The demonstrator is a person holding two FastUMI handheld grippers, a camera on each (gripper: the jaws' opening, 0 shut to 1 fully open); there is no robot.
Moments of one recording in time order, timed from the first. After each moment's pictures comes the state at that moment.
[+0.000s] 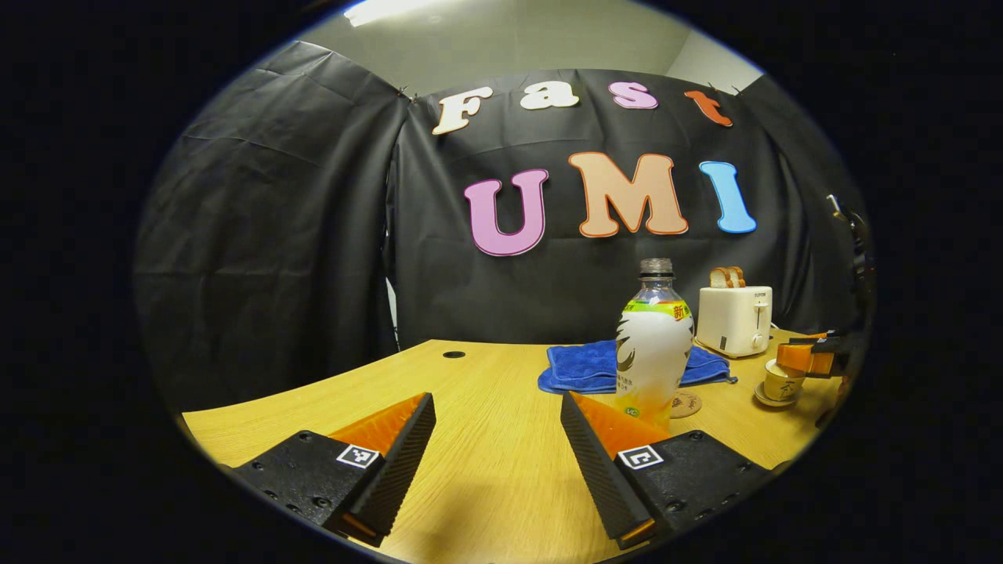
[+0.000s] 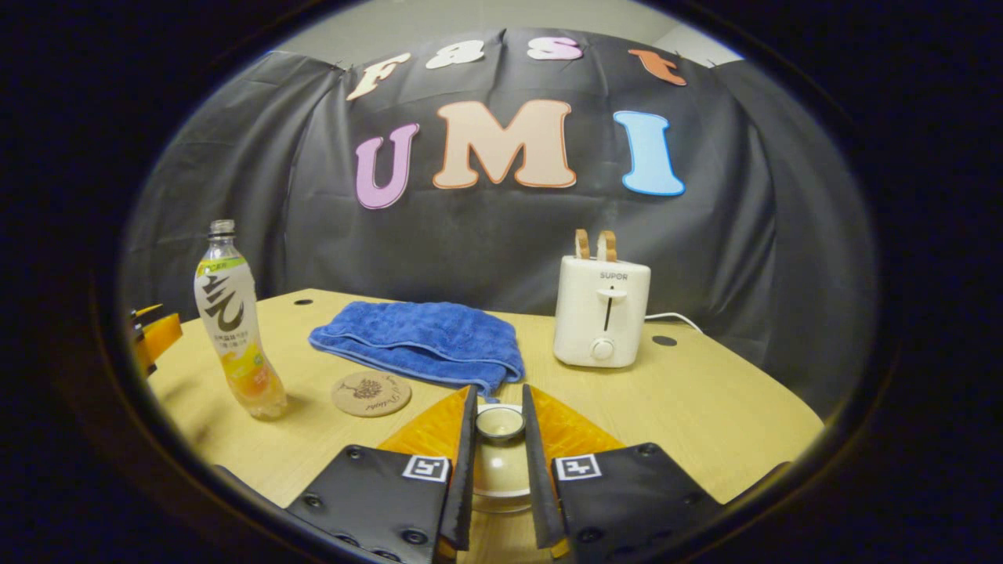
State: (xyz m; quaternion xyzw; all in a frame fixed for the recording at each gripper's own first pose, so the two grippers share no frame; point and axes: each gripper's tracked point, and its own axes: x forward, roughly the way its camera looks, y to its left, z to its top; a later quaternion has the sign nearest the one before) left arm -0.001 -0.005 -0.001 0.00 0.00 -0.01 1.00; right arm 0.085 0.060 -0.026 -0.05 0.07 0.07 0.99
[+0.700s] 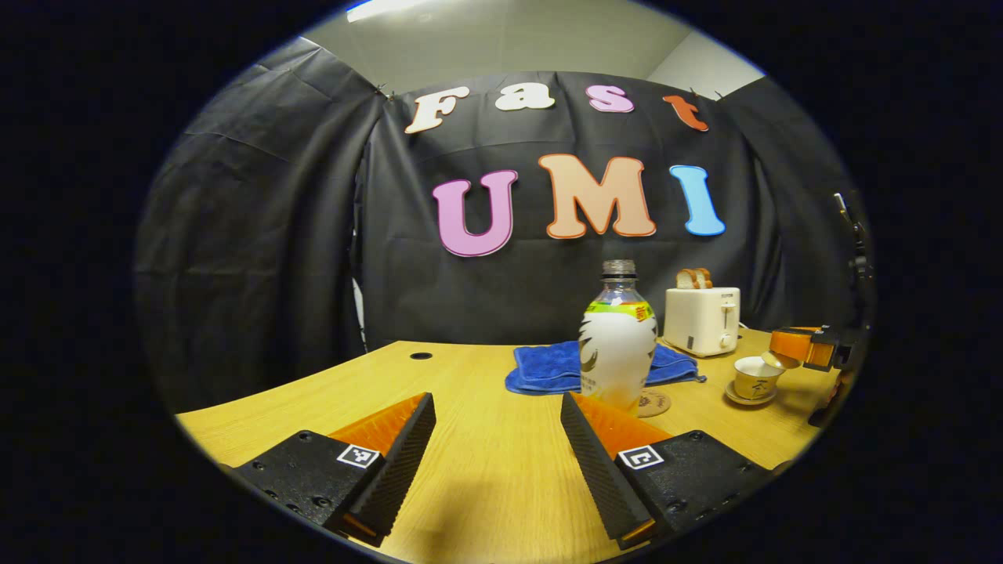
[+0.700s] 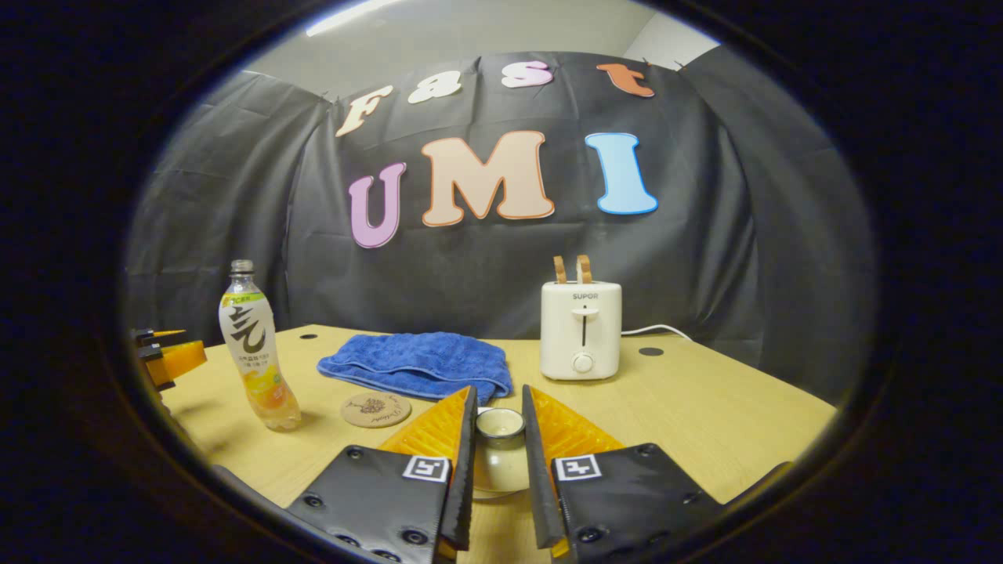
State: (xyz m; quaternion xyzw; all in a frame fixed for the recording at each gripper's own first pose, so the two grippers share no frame) left arm -0.002 -0.040 0.000 -0.01 0.00 -0.10 0.99; right arm 0.054 0.030 -0.006 0.00 0.01 0.06 1.00
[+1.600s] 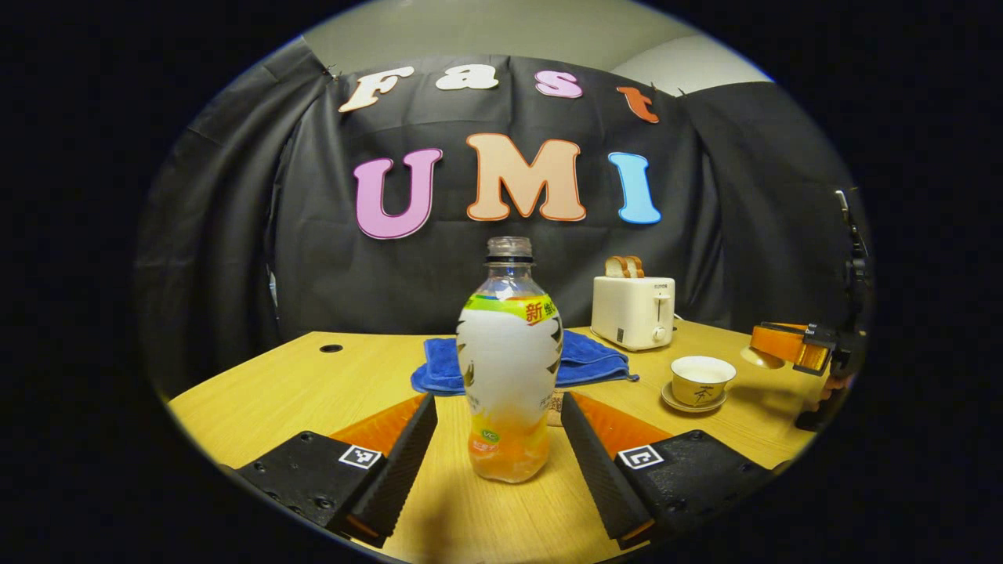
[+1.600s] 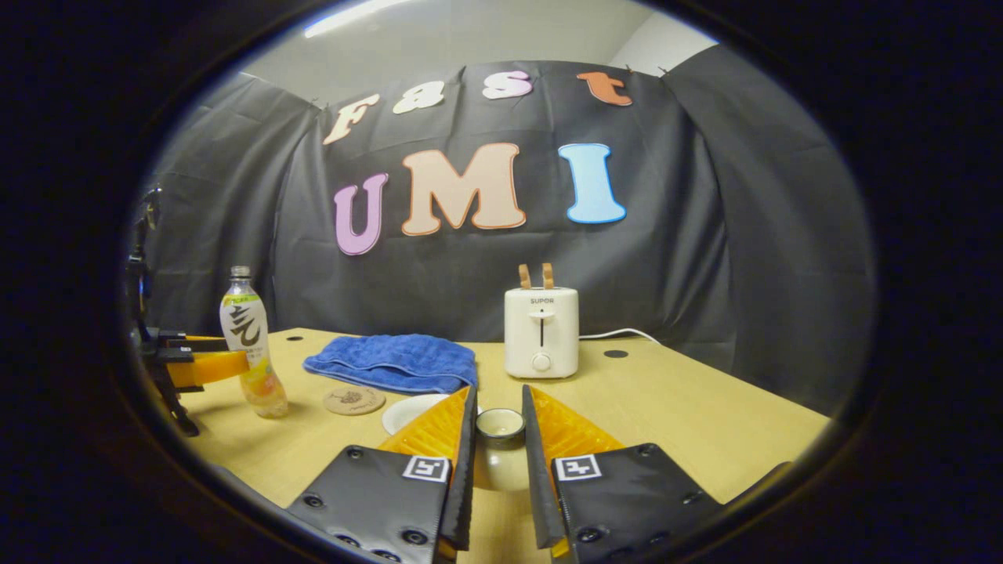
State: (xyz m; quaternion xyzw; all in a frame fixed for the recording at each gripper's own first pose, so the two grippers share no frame) left arm 0.026 -0.129 -0.012 -0.01 0.04 -0.22 0.98; right arm 0.026 -0.019 -0.002 0.00 0.00 0.03 1.00
